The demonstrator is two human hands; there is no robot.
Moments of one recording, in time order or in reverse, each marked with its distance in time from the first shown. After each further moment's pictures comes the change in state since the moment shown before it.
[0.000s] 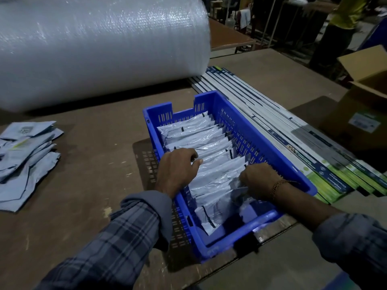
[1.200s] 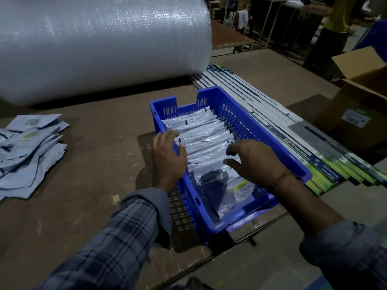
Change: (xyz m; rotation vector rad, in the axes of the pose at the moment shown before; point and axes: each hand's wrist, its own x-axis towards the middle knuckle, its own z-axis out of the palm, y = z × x) left_hand -0.032 -0.038 0.003 -0.430 0.355 -0.112; right_hand -0.044 -0.034 -0.069 0.491 0.406 0.118
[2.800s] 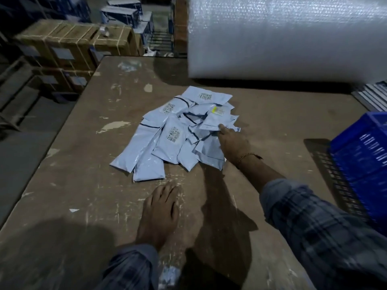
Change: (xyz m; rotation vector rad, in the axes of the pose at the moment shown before) left_hand -0.207 -0.437 -0.466 0.628 -0.301 -0.343; right_hand 0.282 -0.586 0.236 -0.257 0.096 -0.411
